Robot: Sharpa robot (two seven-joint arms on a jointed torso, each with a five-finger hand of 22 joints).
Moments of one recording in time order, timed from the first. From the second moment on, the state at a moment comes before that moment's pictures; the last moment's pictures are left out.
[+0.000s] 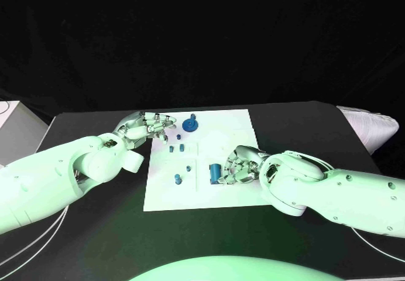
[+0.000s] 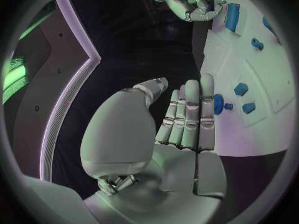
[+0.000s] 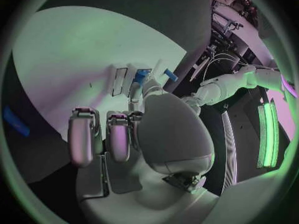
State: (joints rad) left arm 0.91 -0.93 0.28 1.47 -0.29 -0.08 0.21; left_hand 1.38 -0.21 0.50 0.13 0.22 0.87 0.20 0.22 0.33 0.92 0.13 0.48 0.17 1.03 0.05 1.10 0.43 0.18 1.00 0.15 0.85 0.71; right arm 1.16 -0.77 -0.16 1.75 -1.27 -0.33 -0.53; right_hand 1.37 -0.10 0.03 0.29 0.09 1.04 0.02 0.52 0.71 1.46 -0.05 1.52 1.31 1.46 -0.10 1.56 1.31 0.05 1.47 0.01 1.43 1.31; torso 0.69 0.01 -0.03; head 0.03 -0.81
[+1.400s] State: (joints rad) left arm 0.91 -0.93 0.28 1.48 -0.29 -0.08 0.20; left_hand 1.38 -0.21 0.50 0.13 0.22 0.87 0.20 0.22 0.33 0.91 0.13 0.48 0.17 1.03 0.05 1.10 0.43 0.18 1.00 0.15 0.85 0.71; right arm 1.14 -0.74 -0.16 1.73 -1.32 -0.37 -0.53; right_hand 1.39 -0.08 0.08 0.29 0.15 1.04 0.02 0.52 0.71 1.47 -0.05 1.54 1.31 1.47 -0.11 1.56 1.31 0.04 1.47 0.01 1.44 1.31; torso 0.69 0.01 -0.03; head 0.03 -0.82
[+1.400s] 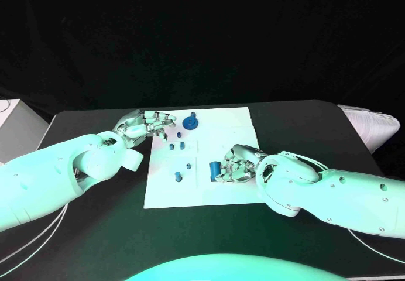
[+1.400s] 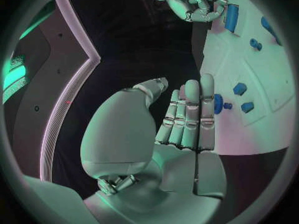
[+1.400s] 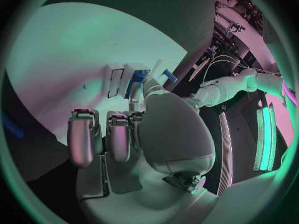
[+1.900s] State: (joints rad) left arm 0.91 -0.93 0.28 1.48 -0.29 -0.08 0.20; left_hand 1.38 -0.21 0.50 0.13 0.22 0.87 0.20 0.22 0.33 0.91 0.13 0.48 0.17 1.03 0.05 1.10 0.43 0.18 1.00 0.15 0.85 0.71; right arm 1.14 -0.74 -0.16 1.72 -1.33 -0.35 -0.51; right_hand 1.47 -0.14 0.17 0.29 0.14 1.04 0.02 0.52 0.69 1.47 -0.05 1.54 1.31 1.46 -0.11 1.56 1.31 0.04 1.47 0.00 1.44 1.31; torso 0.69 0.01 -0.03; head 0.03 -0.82
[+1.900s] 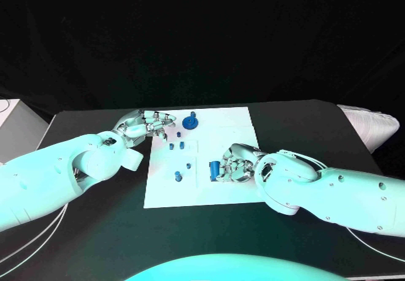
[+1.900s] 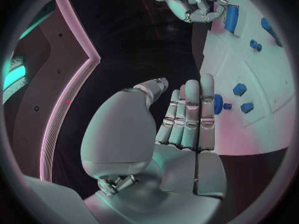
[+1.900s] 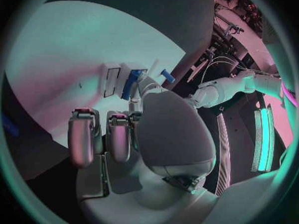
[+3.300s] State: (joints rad) left arm 0.90 -0.93 0.28 1.47 -0.29 -0.08 0.20; left_hand 1.38 -0.20 0.50 0.14 0.22 0.87 0.20 0.22 0.33 0.91 0.13 0.48 0.17 1.03 0.05 1.10 0.43 0.18 1.00 0.15 0.85 0.71; right arm 1.20 -0.98 -0.15 1.77 -1.10 -0.39 -0.41; right_hand 1.38 -0.15 0.17 0.29 0.16 0.99 0.07 0.34 0.58 1.46 -0.01 1.51 1.31 1.46 -0.07 1.56 1.31 0.04 1.47 0.03 1.44 1.31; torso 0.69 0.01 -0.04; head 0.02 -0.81
